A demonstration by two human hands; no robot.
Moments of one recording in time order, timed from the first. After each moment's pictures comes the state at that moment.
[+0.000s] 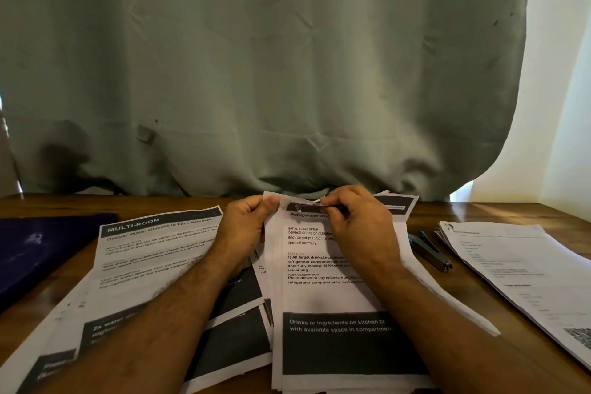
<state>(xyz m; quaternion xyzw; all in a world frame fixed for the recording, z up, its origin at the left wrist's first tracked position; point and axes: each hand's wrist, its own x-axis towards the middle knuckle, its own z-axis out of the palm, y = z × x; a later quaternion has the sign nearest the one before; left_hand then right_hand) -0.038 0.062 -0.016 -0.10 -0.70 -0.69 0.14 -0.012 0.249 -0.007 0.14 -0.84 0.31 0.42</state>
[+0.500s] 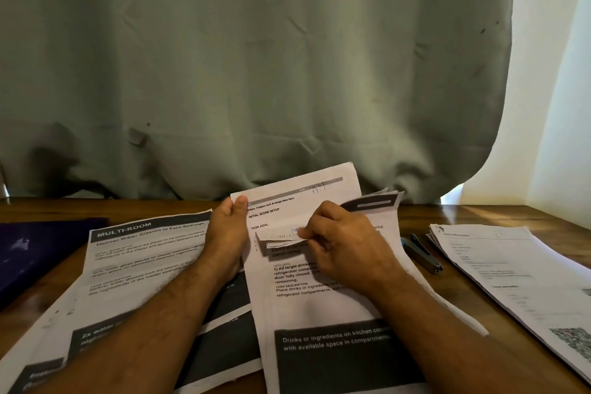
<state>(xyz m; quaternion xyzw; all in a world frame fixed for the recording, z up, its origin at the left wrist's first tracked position) -0.050 0.064 -0.018 0.02 -0.61 -0.78 0.16 0.010 0.253 -0.004 0.31 -0.87 0.15 0.36</state>
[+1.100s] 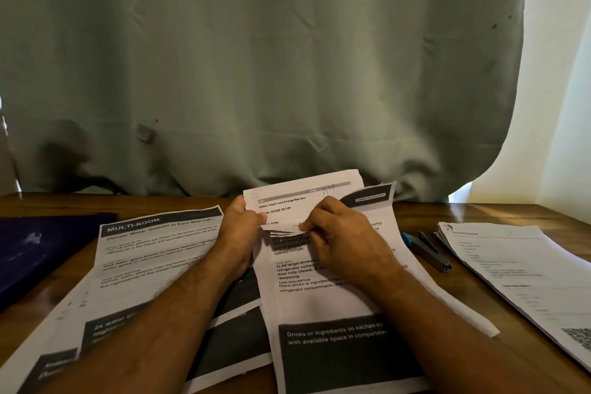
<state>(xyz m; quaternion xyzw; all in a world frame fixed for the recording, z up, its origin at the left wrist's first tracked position) -0.044 0.067 -0.015 0.00 -0.61 -0.78 0.10 0.002 0.242 -0.007 0.27 -0.89 0.19 0.32</state>
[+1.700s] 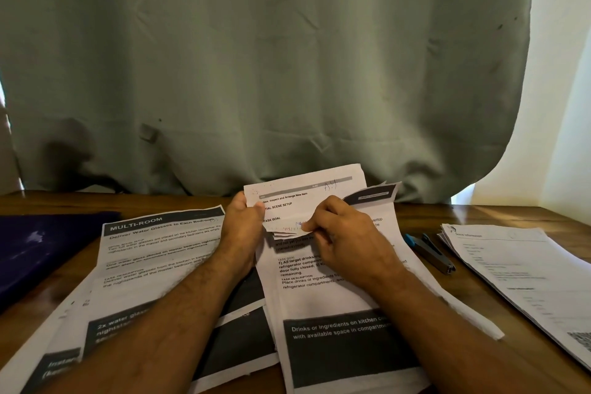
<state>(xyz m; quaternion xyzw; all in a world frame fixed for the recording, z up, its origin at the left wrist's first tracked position) -0.044 0.070 -0.012 0.02 -0.59 -0.79 0.15 0.000 0.242 -0.007 0.28 -0.88 0.18 0.33</state>
